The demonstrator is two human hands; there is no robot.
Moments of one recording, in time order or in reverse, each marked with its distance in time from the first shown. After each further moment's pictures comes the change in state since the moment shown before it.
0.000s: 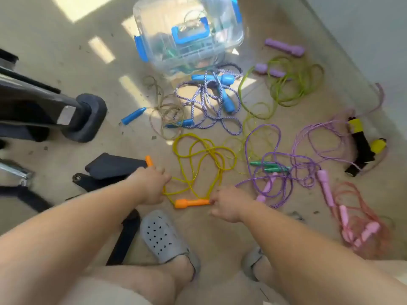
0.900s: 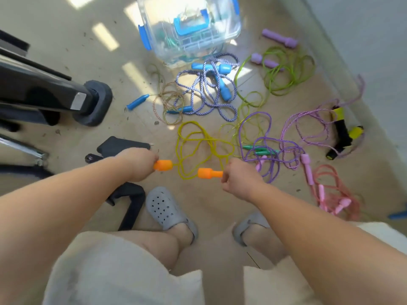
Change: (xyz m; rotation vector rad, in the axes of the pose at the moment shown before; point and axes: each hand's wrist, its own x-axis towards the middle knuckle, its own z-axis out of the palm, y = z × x) left_hand -0.079 -0.017 -0.040 -0.216 0.000 -0.094; right_hand -0.087 -0.017 -0.050 0.076 0.227 0.116
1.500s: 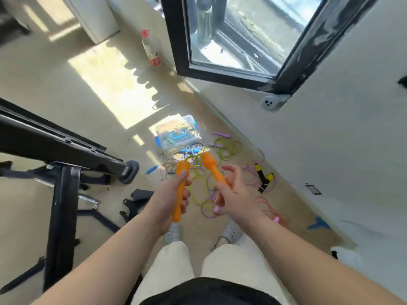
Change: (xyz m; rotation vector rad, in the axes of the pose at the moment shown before) left_hand -0.507 0.242 -0.225 -2.045 0.303 0.000; right_hand -0.482 -0.085 -0.264 1.270 0.481 -0.202
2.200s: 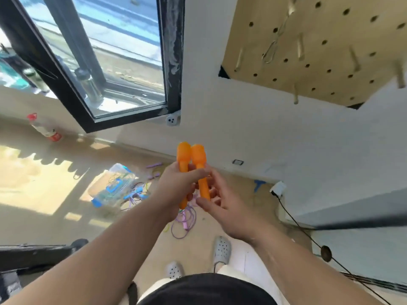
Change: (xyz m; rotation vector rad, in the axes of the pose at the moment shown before) left_hand -0.184 0.006 0.086 0.573 -0.565 0.361; right_hand -0.237 -0.047 0.015 -0.139 0.369 -0.312
